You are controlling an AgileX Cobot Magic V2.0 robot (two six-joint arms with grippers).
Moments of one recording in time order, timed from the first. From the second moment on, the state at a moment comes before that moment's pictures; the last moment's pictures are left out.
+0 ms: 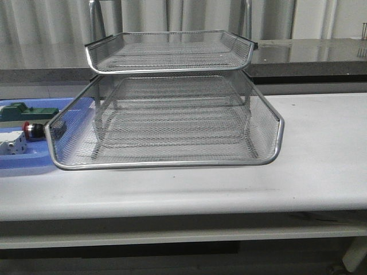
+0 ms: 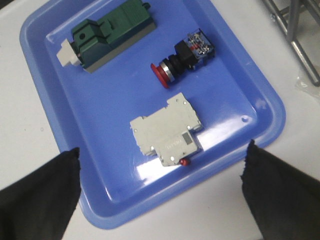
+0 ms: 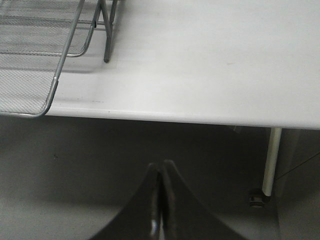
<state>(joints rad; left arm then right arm) 0.03 1.59 -1.31 0.00 0.72 0.48 0.22 0.47 -0.80 -0.11 1.05 0.15</state>
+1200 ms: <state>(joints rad) -0.09 2.31 -2.02 0.07 0.98 0.67 0.22 0.47 -0.80 -0.11 1.05 0.15</state>
